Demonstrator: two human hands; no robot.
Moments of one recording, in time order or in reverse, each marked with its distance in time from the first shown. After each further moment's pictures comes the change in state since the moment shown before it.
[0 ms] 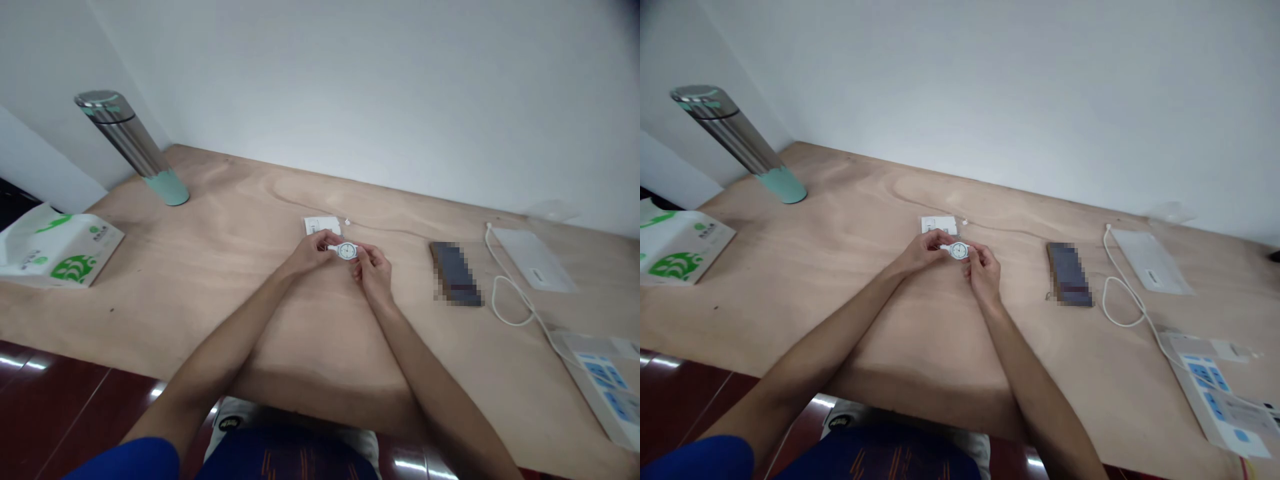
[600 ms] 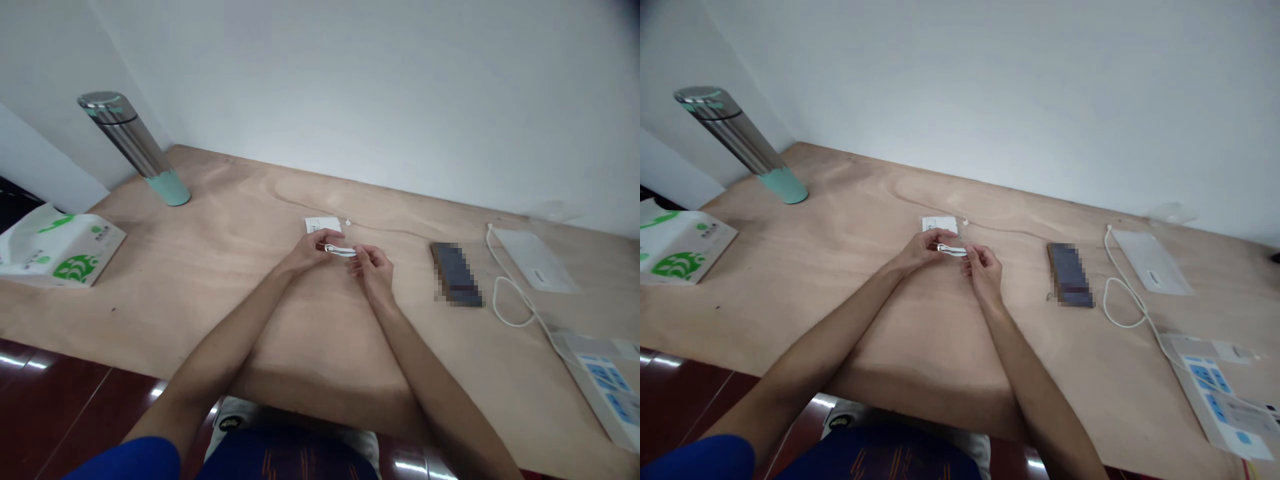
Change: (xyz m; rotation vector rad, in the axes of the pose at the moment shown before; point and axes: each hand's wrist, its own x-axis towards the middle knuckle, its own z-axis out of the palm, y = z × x) left_hand 0.001 -0.007 -0.008 -0.176 -0.061 -0.084; right_hand -0.001 -0.003 0.000 0.074 0.001 0.029
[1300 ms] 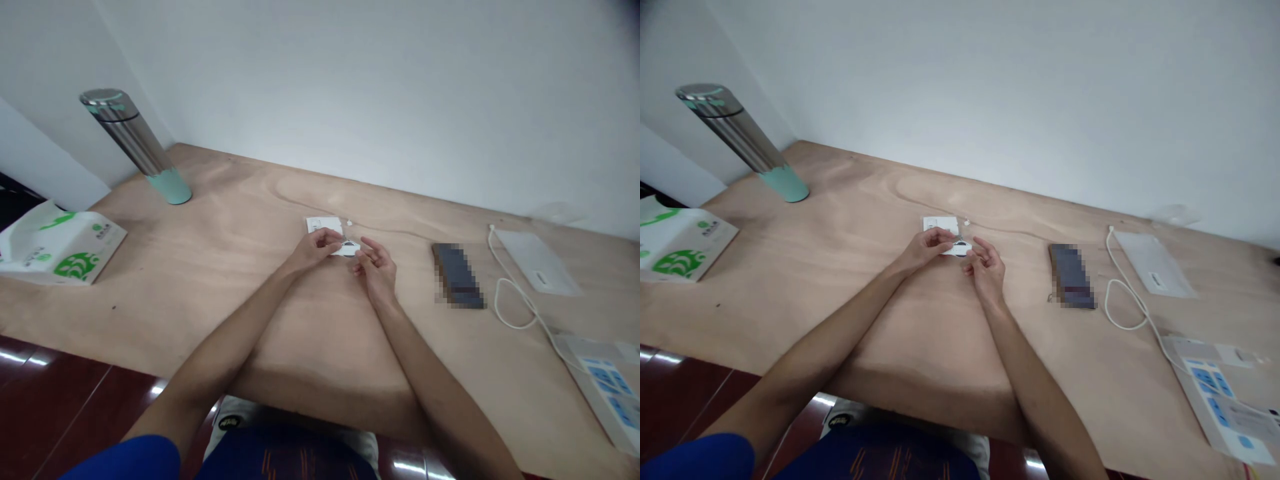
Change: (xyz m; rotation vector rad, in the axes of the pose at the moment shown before) left_hand 0.003 -0.002 0.009 -0.018 0.124 -0.001; right_hand 0.003 0.003 -0.003 0.012 -0.008 -0.031
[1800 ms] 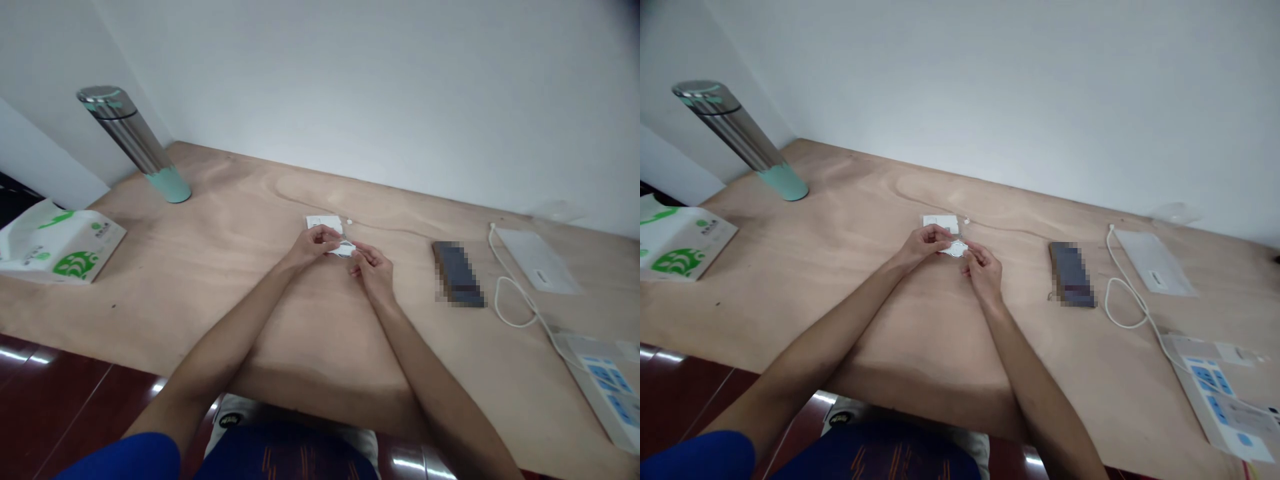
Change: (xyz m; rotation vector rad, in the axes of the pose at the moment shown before) left_hand 0.000 0.008 -0.001 -0.057 0.030 -0.033; right_hand -0.003 -0.003 0.002 -0.069 -0.053 0.039
